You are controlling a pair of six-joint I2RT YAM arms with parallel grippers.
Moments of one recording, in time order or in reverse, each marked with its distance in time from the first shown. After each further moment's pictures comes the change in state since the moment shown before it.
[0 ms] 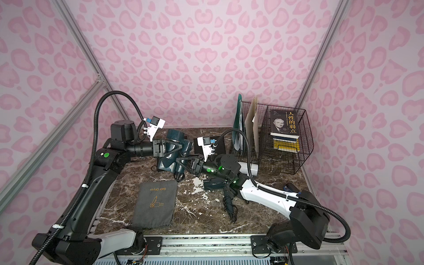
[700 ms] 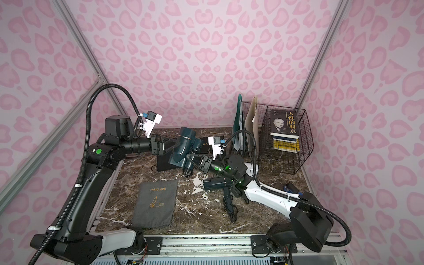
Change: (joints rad) left arm -0.001 0.026 0.172 -0.192 -0.187 0.208; right arm -0.119 -0.050 -0.130 0.071 0.024 0.061
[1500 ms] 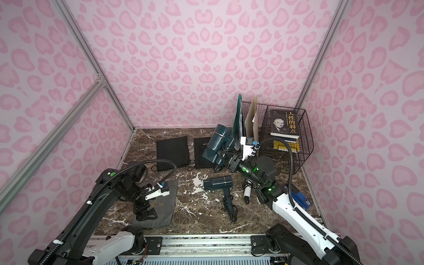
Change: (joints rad) left arm -0.037 -0.214 -0.592 -0.669 -0.467 1.101; right arm -0.253 -0.399 -0.108 -0.461 0.026 -0.145
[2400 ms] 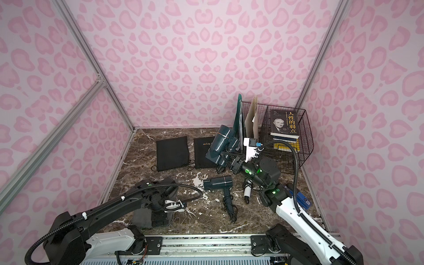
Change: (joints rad) left arm -0.464 0.143 -0.253 0.359 -0.295 -0.277; right arm -0.014 -0.068 0.000 -0.077 0.021 -0.032
